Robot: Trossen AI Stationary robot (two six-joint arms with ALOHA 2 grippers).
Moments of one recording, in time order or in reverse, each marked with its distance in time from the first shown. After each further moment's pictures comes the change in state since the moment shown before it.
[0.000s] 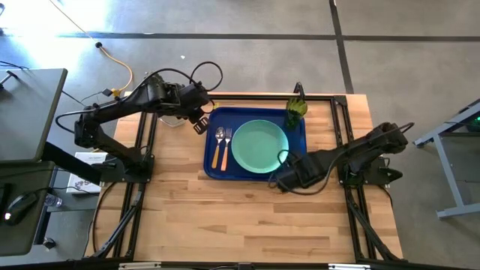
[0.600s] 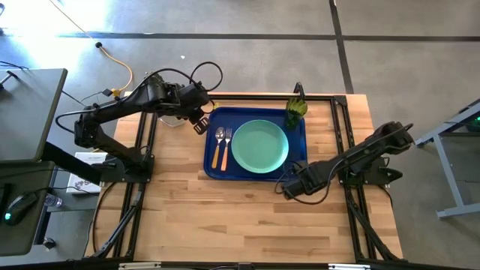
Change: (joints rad) left arm 0.000 0.000 0.000 0.000 0.016 -0.011; right arm 0.039 -0.050 -0.410 0.432 -0.074 0.173
